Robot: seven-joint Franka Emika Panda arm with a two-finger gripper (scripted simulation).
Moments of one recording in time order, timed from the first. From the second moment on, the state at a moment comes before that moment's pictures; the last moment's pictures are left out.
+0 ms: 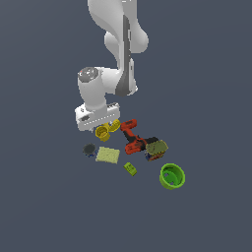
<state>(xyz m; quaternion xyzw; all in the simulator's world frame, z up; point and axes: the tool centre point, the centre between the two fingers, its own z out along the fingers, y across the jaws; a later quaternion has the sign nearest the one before) -0.091 -0.123 0.101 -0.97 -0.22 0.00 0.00</state>
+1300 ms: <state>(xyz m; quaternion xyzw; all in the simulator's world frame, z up) -0.066 -0.124 0.078 -0.97 -0.23 -0.03 -0.01</state>
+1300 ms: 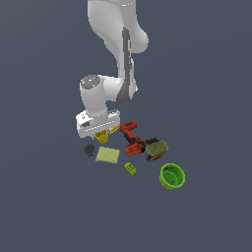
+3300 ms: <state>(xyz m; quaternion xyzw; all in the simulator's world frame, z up) -0.118 -0.079 0.282 -0.97 -0.23 -0.01 -0.01</state>
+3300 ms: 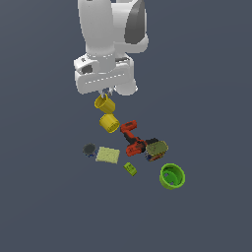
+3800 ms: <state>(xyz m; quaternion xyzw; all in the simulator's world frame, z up) -0.133 -0.061 0.364 -0.97 -0.23 -0.01 0.00</state>
